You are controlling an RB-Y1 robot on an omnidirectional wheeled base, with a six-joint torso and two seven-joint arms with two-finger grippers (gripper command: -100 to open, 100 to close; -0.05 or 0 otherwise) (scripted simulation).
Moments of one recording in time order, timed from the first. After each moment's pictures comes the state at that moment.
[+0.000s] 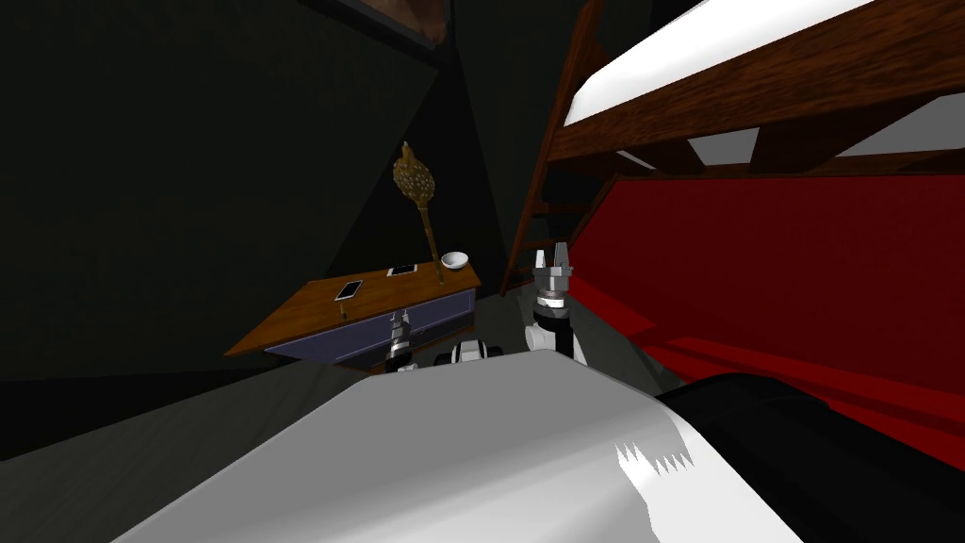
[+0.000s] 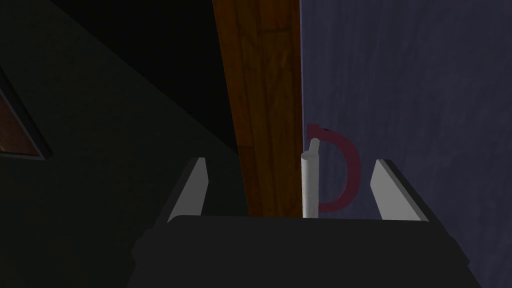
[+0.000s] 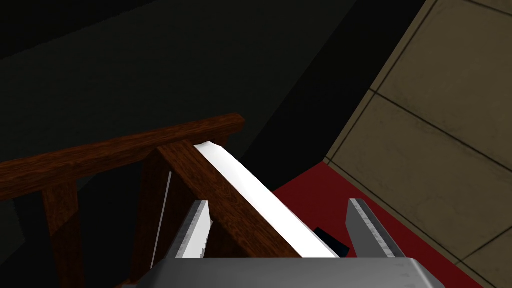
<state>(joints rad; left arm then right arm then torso) 0.05 0.06 0.19 -0.76 0.09 -1.05 -0.08 0.46 0.01 0.06 -2.35 0.11 -0.54 -0.03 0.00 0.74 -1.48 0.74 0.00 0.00</state>
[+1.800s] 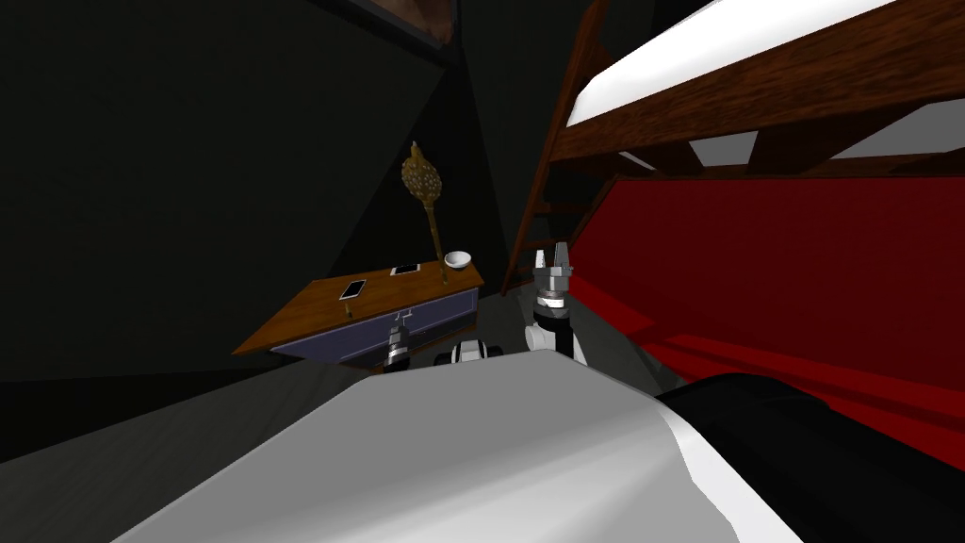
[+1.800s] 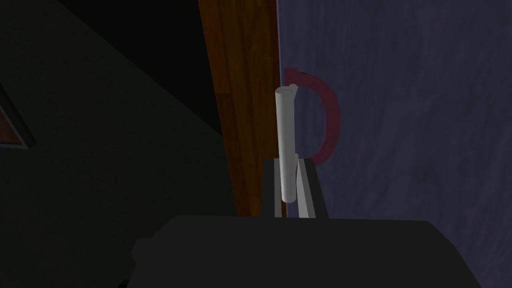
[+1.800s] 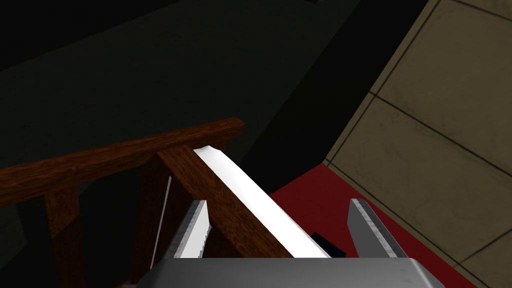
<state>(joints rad) 0.08 0.06 0.19 -0.75 0.09 -1.08 -0.06 0.46 0.01 0.06 -2.35 0.11 -0.54 -0.03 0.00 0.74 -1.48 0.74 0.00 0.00</state>
